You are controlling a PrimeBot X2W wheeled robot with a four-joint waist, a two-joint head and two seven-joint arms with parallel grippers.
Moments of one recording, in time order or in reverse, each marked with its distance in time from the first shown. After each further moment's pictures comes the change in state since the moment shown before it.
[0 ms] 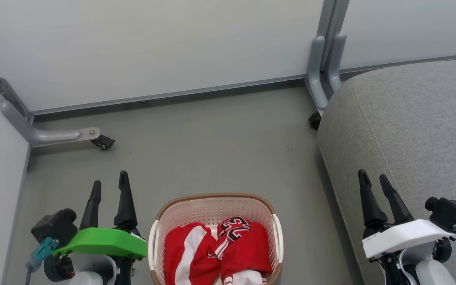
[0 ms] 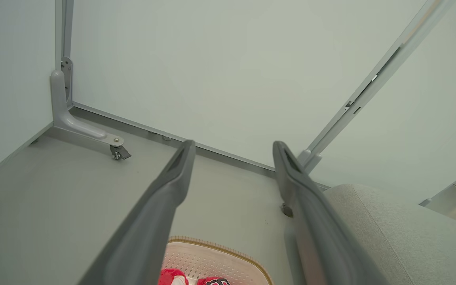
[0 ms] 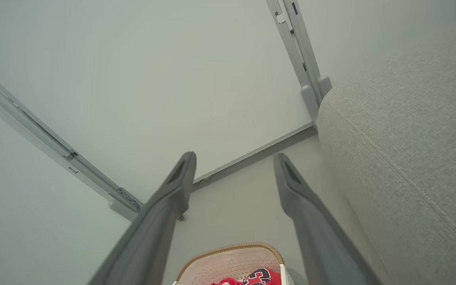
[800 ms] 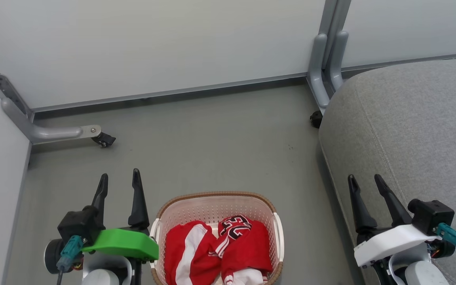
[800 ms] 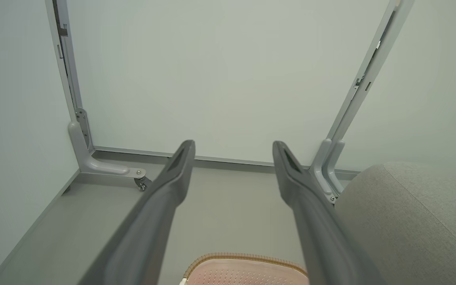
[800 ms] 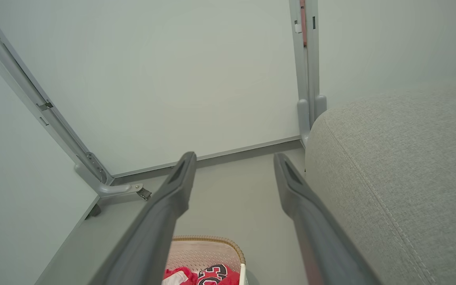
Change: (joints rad) left arm -0.010 0.002 -0.052 0.011 0.246 0.041 -0.060; right arm -0.001 -0.003 0.020 0.028 -0.270 0.000 -0.058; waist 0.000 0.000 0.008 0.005
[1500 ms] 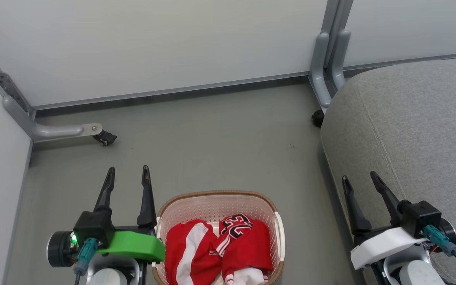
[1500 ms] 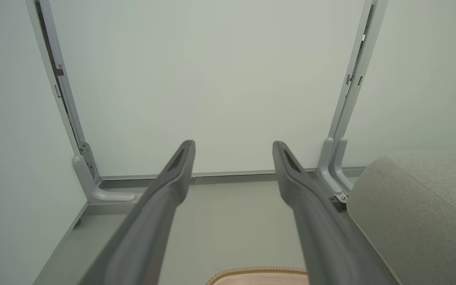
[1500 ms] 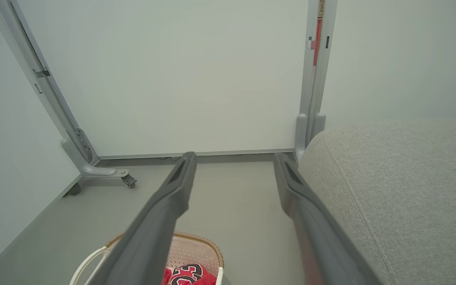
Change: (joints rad) left arm -0.001 0.002 -0.031 -0.015 0.136 0.009 -0.044; right arm -0.007 -0.002 0.006 0.010 -0.176 0.000 -0.042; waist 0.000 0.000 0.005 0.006
